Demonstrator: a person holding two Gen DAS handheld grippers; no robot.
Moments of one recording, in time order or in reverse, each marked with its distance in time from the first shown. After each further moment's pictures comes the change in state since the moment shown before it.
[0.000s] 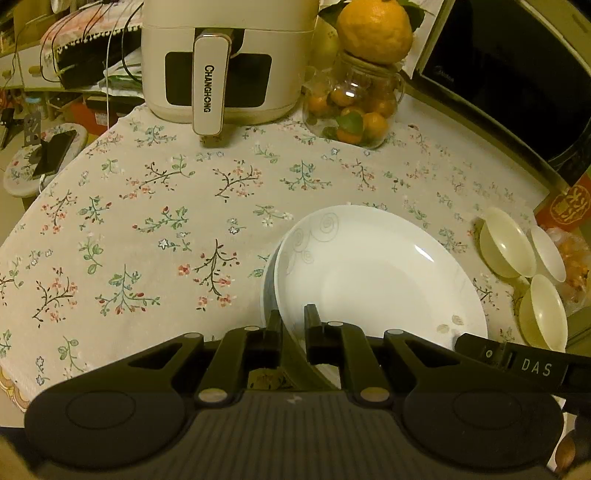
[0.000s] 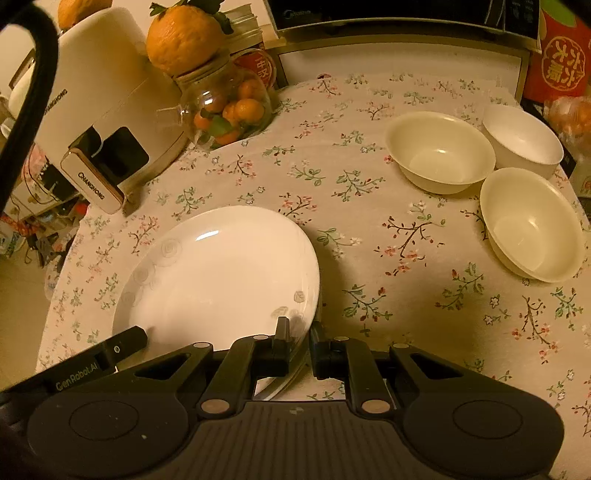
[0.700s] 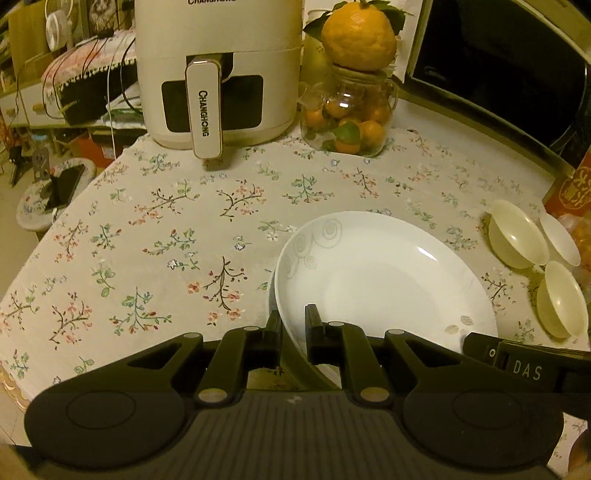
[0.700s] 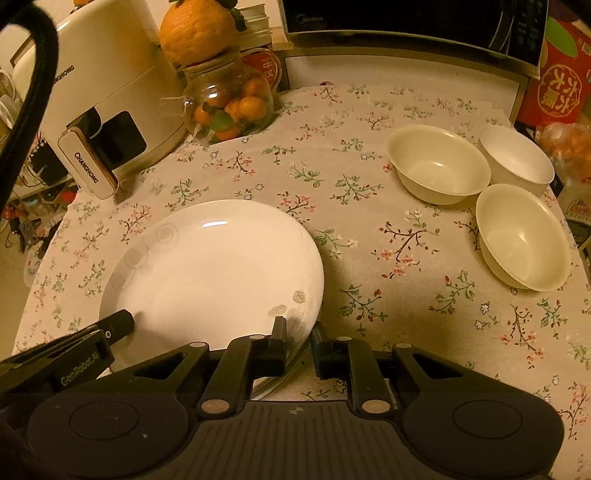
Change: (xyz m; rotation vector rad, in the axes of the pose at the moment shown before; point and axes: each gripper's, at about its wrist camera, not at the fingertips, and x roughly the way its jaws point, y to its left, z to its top) left arm -0.002 -0.007 -0.007 0.099 -0.070 0.065; right arm 0.002 0.019 -0.009 -0.063 -0.028 -0.086
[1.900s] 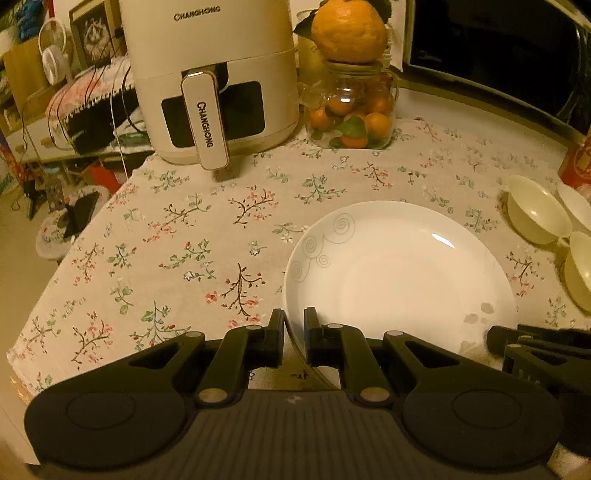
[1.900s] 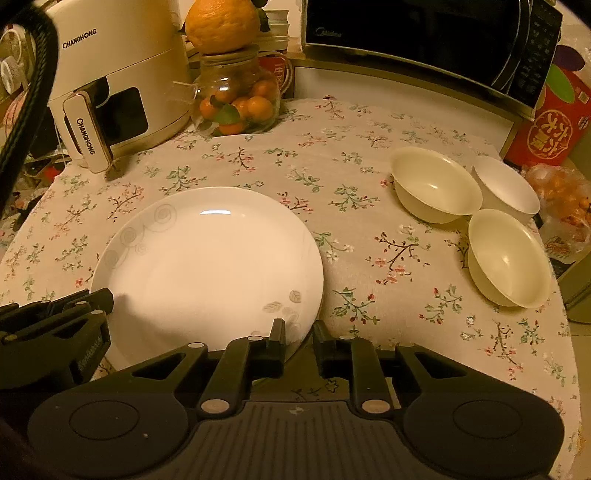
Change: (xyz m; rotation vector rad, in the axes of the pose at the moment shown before) left arm 0.004 -0.007 -0.006 0.086 -0.016 0.084; right arm 0.002 0.023 -0.015 -0.098 -0.056 -0.115
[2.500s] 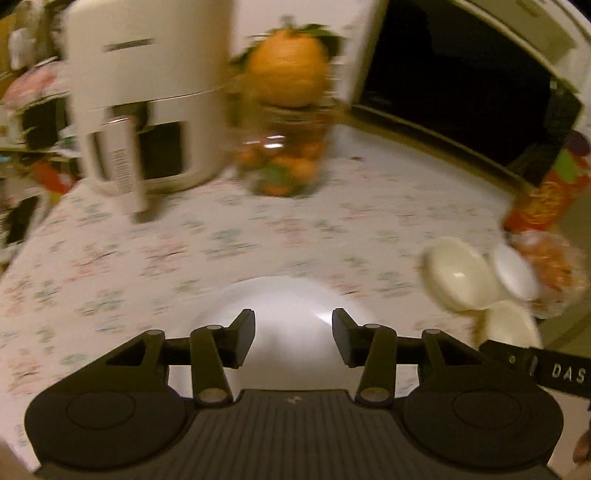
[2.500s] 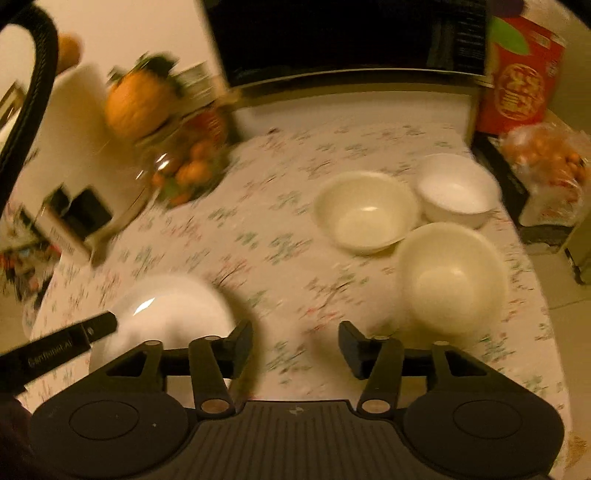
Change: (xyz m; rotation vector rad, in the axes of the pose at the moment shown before) left arm -0.008 -0.050 0.060 -0.060 -0.021 -0.225; right arm -0.023 -0.104 0.046 0.231 -0.024 0.093
